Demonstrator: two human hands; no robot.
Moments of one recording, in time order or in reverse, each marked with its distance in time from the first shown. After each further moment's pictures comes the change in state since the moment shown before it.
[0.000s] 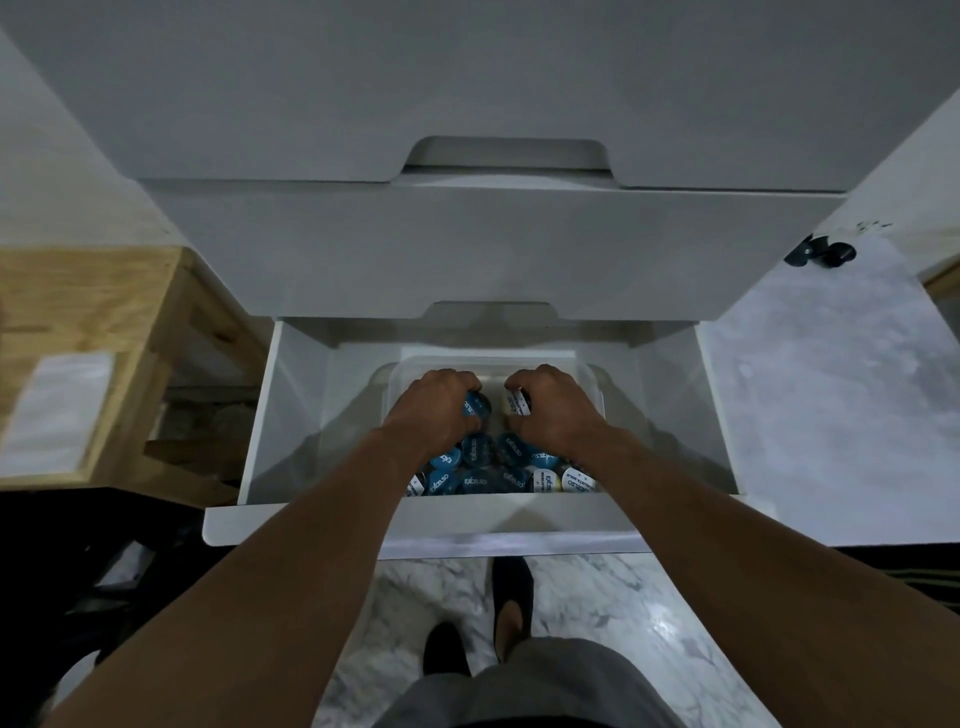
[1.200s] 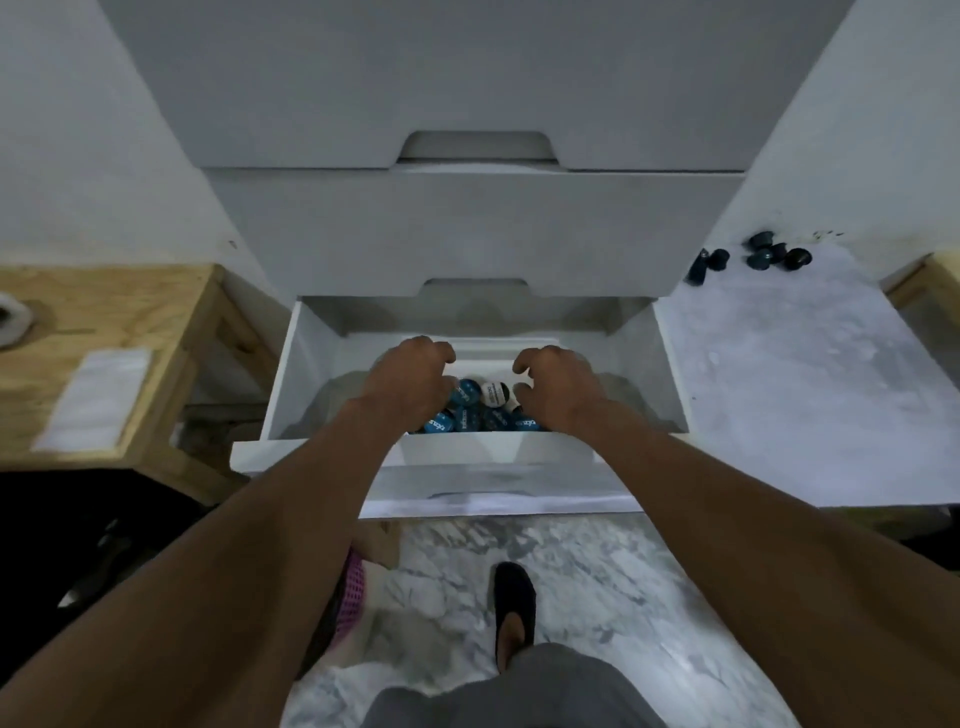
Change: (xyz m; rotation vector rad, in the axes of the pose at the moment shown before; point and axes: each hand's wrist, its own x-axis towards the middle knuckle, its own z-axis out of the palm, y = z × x) left_hand -0.055 0.016 -0.024 0.176 0.210 0.020; right_hand -0.055 0.001 -0.022 -0.090 0.161 -0.058
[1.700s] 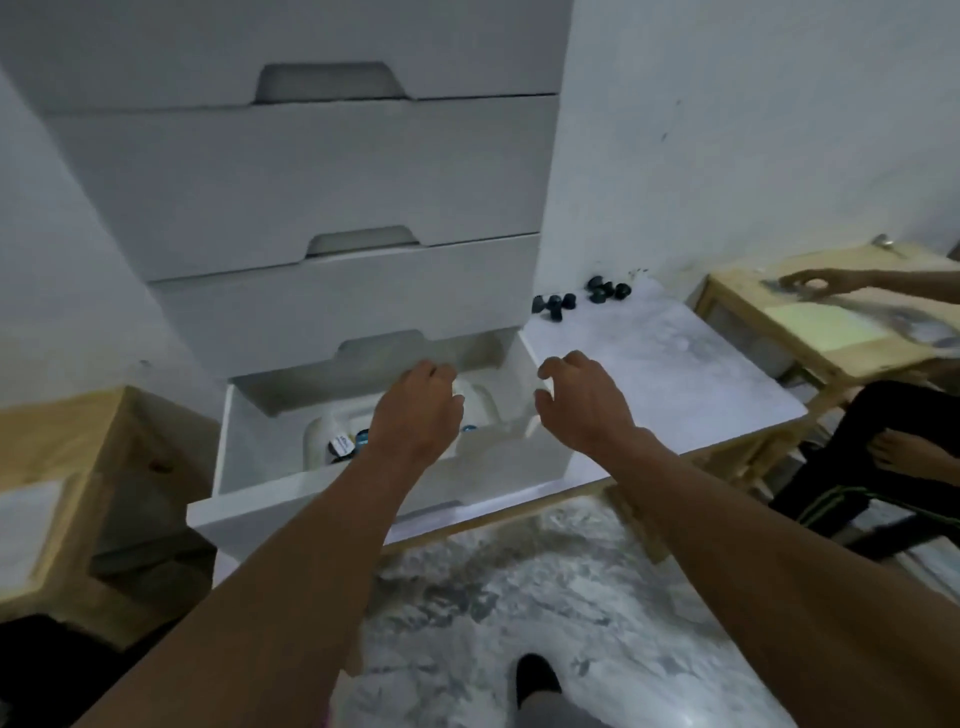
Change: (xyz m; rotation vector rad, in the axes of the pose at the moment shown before) left_hand -0.080 0.102 -0.027 -0.023 0.275 0.330; right_hand -0.150 0.028 -0.072 -0.089 0.442 0.209
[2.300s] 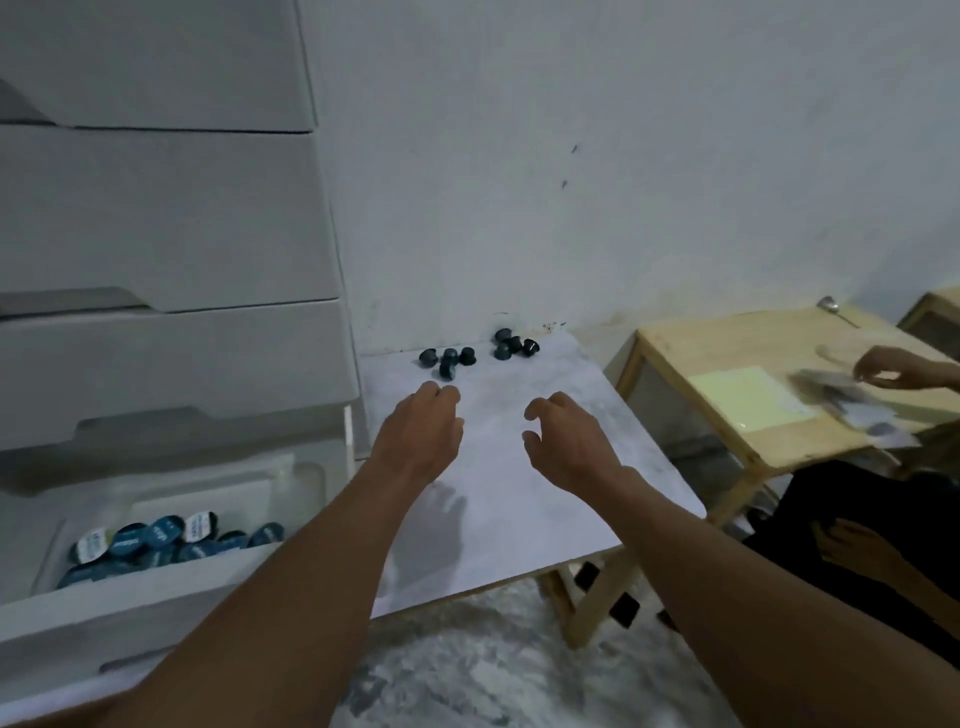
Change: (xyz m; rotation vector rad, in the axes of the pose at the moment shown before) left_hand 0.160 0.195 0.118 -0.032 -0.049 -0.007; right_hand 0.104 0.243 -0.040 0.006 -0.113 -0.036
